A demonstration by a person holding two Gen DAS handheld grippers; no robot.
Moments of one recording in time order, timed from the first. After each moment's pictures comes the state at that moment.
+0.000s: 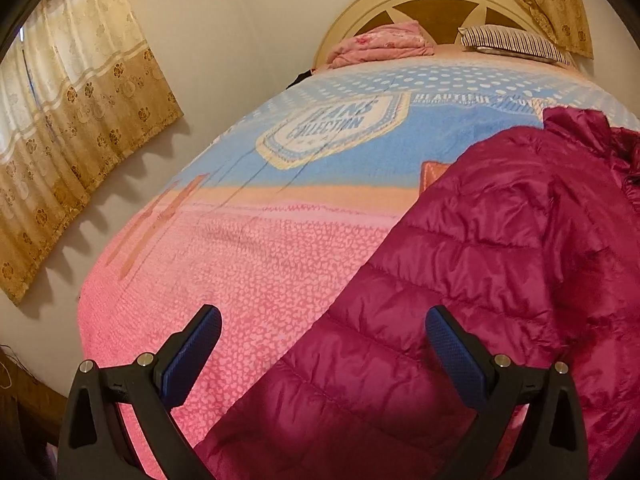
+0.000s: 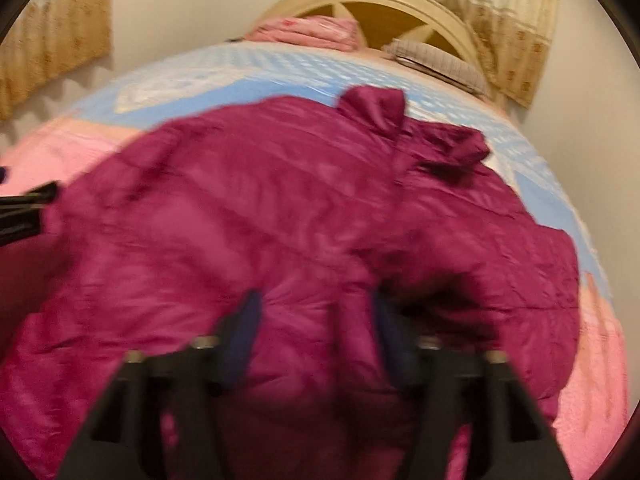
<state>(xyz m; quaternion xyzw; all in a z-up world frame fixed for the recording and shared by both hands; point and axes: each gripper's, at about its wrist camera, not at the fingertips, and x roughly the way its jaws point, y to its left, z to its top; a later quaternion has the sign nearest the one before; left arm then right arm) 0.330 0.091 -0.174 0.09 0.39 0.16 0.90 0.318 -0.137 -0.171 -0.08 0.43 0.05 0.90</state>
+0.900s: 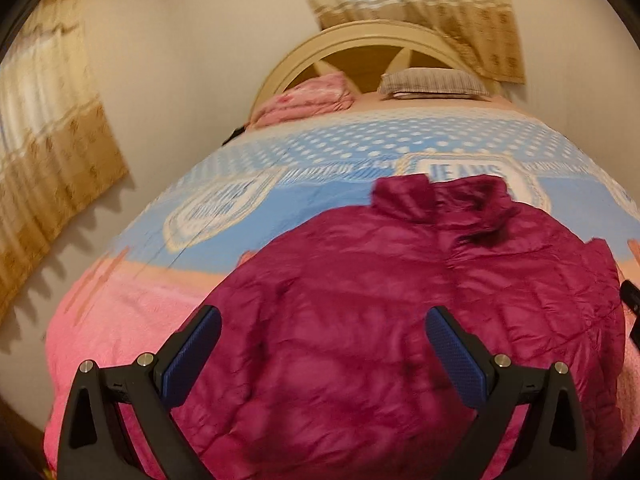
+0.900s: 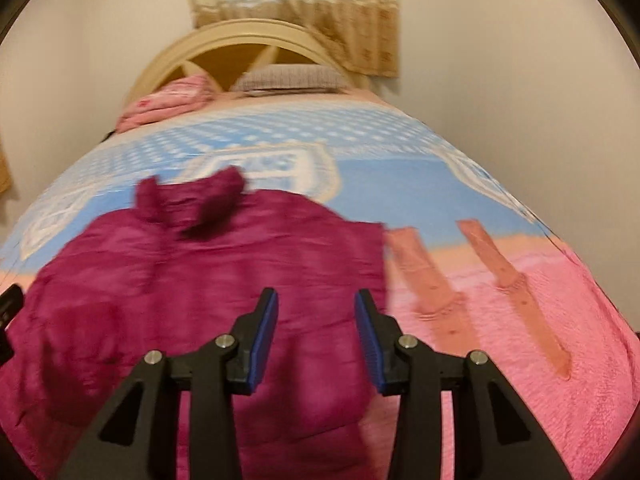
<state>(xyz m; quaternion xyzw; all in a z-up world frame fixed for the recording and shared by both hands) 0.321 -0.138 -0.115 0.10 0.32 0.06 0.94 0.312 -0.330 -0.117 0.06 0.36 -0.16 0.92</state>
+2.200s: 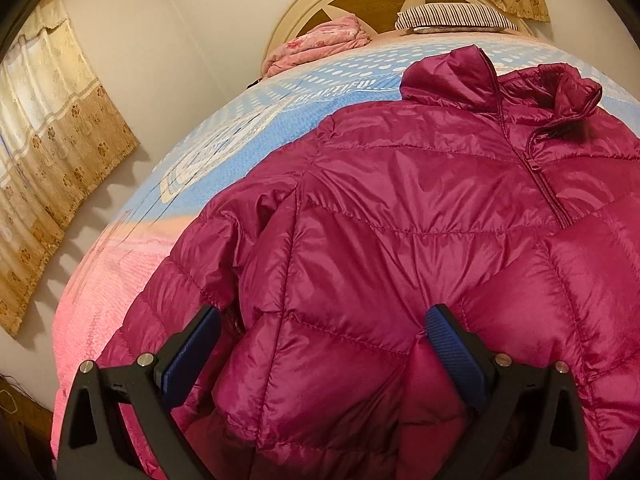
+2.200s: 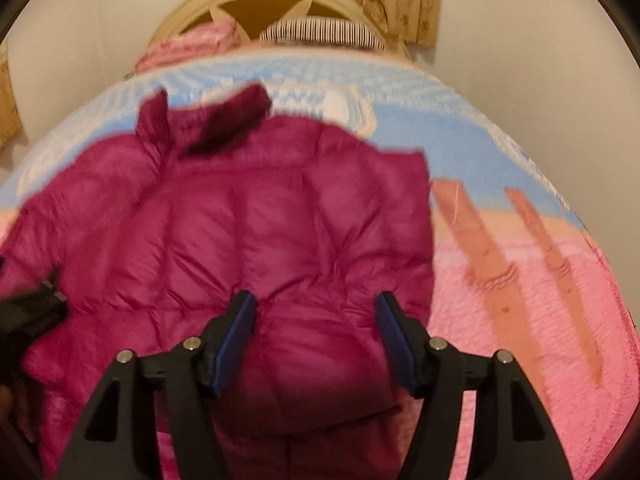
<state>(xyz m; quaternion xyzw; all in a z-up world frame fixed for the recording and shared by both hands) 0.381 -0.108 -0.223 0.14 0.40 0.12 0.90 0.324 -0.304 -0.174 0.02 0.44 -0.11 0.89</state>
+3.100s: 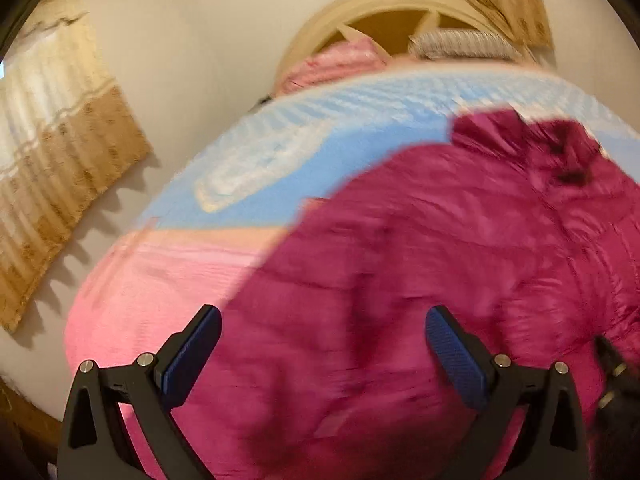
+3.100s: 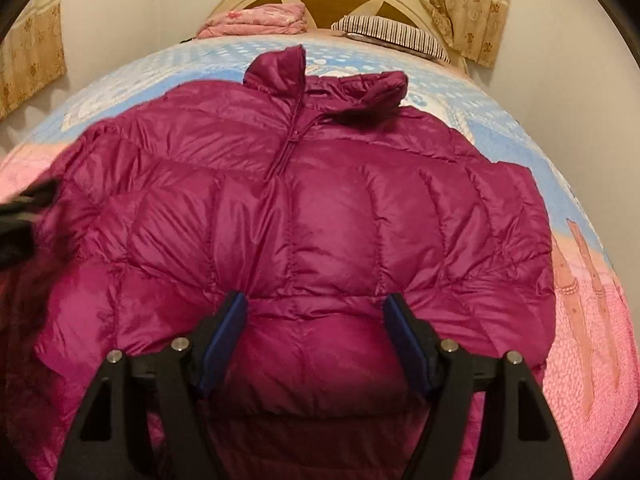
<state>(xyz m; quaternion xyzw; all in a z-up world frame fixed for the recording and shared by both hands) 0.332 -0.019 -0.153 0.12 0.36 0.12 0.92 0.327 -0.193 -0.176 -0.03 0.45 -0.03 0.89</state>
